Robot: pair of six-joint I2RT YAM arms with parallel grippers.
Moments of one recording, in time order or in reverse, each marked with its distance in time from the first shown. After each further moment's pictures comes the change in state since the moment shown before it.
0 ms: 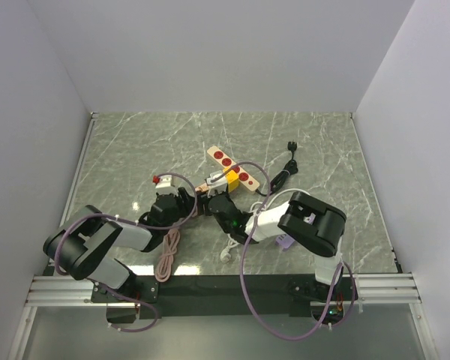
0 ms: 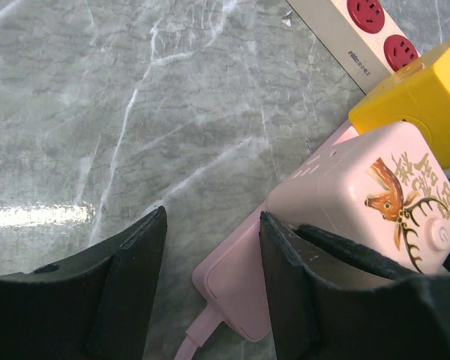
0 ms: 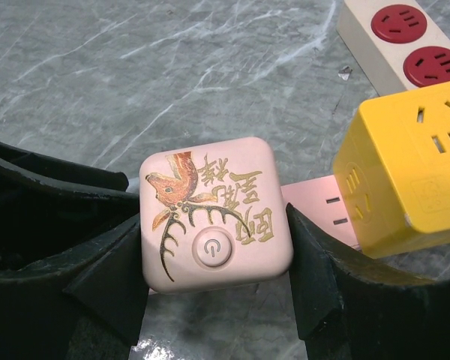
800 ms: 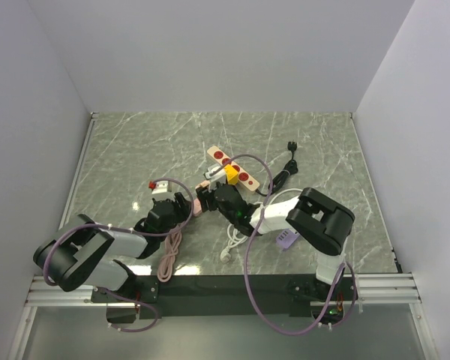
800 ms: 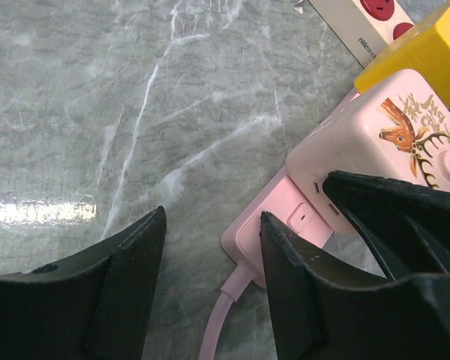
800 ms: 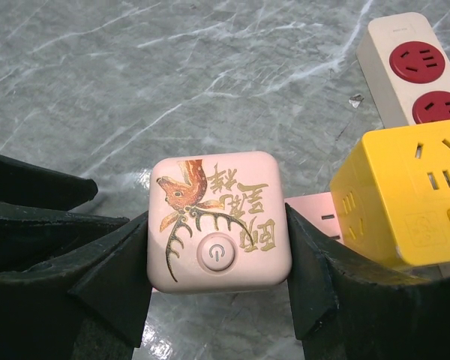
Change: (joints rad) left arm -0.029 -0.095 -0.069 -0.032 -0.055 -0.018; right arm -0.087 -0.049 0.016 -0.062 -0.200 -0.135
